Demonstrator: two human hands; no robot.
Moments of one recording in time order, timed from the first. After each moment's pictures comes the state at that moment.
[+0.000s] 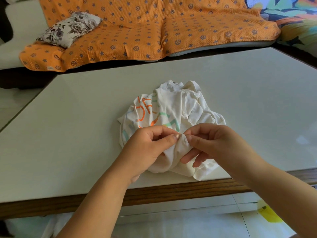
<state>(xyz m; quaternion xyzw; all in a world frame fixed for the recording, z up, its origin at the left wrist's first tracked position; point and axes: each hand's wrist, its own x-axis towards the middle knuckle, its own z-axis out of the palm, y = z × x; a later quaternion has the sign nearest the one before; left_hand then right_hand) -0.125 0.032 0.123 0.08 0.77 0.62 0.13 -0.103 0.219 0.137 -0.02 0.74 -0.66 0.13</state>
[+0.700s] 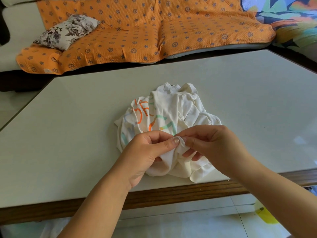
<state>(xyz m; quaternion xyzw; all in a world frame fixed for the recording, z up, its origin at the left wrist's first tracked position) -0.125 0.039 0.119 0.02 0.68 0.71 0.19 -0.108 0.220 0.131 -0.07 0.79 -0.61 0.05</state>
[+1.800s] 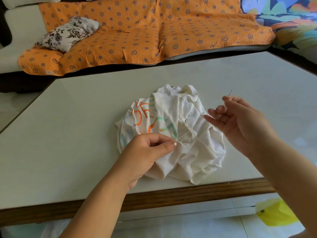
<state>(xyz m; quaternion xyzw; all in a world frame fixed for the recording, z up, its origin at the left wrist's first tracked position) -0.125 0.034 0.118 0.03 0.74 0.65 0.16 -0.152 0.258 0.140 0.12 0.48 -0.87 -0.05</state>
